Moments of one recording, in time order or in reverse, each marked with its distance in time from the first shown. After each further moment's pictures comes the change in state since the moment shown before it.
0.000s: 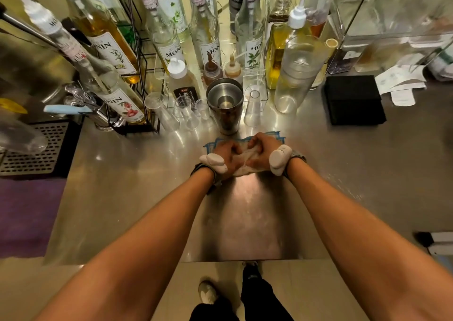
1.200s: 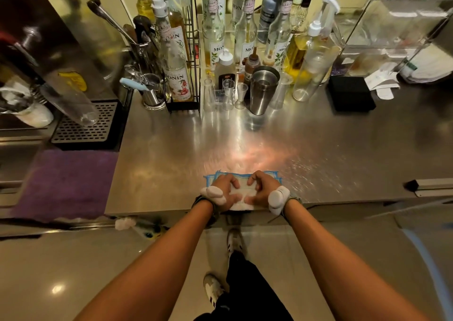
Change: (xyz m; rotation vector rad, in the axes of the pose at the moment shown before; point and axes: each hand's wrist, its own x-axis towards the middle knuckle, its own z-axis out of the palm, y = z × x) left_hand -0.208 -0.122 0.018 -0.029 -0.104 0.003; right_hand -0.143 -0.044 0.198 0.020 0.072 -0.005
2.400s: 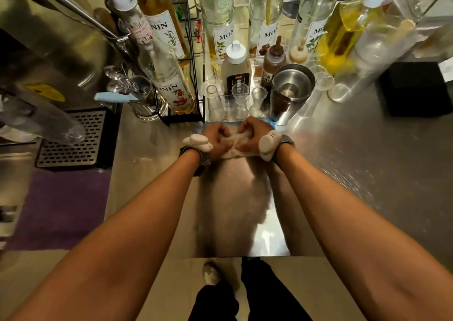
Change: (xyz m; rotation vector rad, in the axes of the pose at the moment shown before) left_hand 0.192 -0.036 -0.136 -0.103 0.143 -0.045; right_hand 0.217 -0.080 -0.087 0.085 -0.021 -0.030
